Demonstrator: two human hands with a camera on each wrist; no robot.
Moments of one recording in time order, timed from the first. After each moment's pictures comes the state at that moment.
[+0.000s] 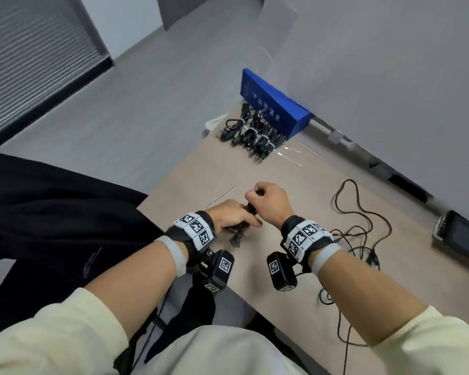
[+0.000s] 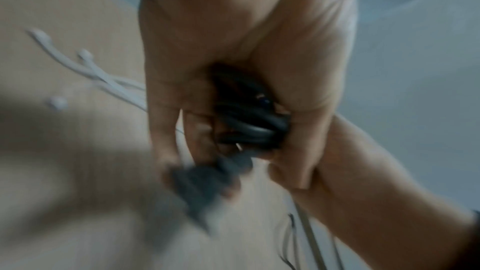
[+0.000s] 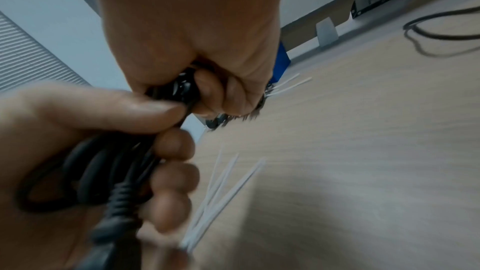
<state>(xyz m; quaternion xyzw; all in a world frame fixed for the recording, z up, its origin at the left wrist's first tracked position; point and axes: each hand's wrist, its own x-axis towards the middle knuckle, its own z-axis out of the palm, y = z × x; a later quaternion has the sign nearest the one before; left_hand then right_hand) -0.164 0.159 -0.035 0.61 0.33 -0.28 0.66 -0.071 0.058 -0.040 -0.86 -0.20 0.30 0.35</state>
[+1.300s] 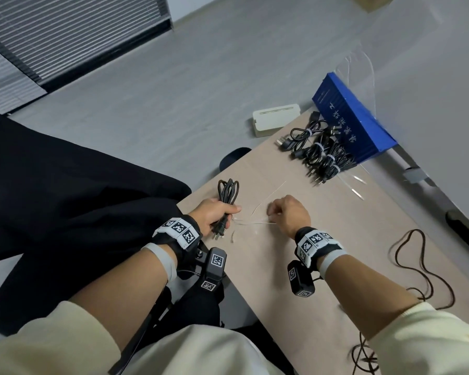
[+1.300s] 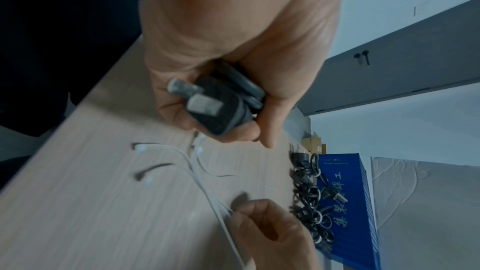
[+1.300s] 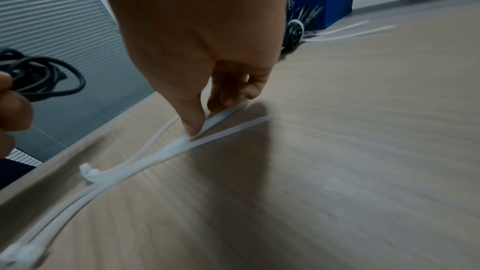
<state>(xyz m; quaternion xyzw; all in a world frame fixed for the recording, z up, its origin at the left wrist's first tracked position) -0.224 0.290 -0.102 0.42 0.54 -0.10 0.72 -0.042 0.148 -0.154 -0.86 -0.35 0.36 0.10</state>
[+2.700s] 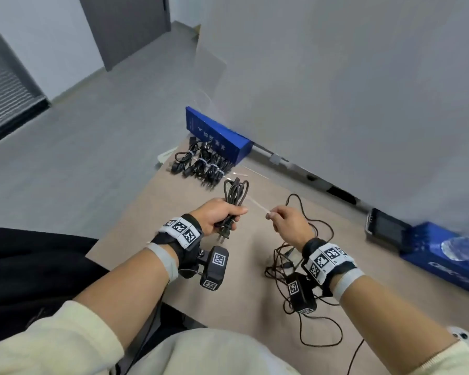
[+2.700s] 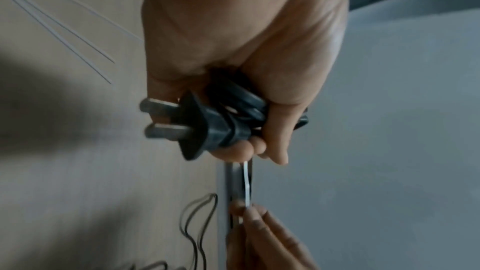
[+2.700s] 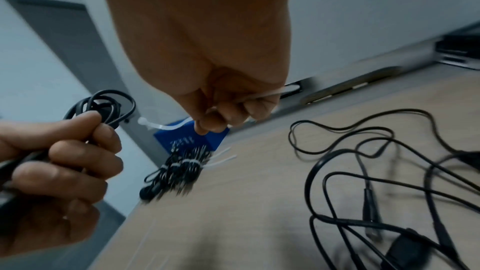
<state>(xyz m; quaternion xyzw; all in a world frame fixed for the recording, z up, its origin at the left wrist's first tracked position) -0.083 0.136 -0.004 0.56 0.28 -0.22 0.75 -0.008 -0.067 -0.006 -0.92 -0.16 0.22 0.29</state>
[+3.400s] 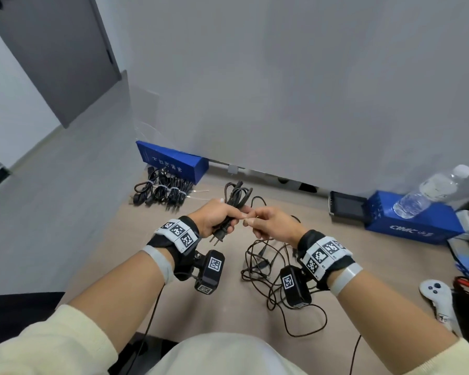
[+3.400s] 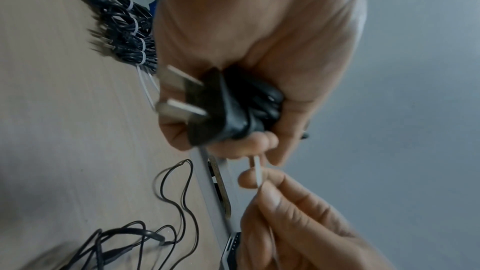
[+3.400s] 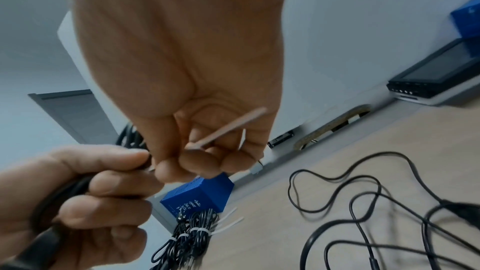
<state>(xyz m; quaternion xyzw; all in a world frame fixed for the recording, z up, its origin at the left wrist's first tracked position) -0.053 0.054 0.050 0.65 0.16 -0.25 0.70 -0.021 -0.136 0.048 -0.82 -0.18 0.32 0.44</state>
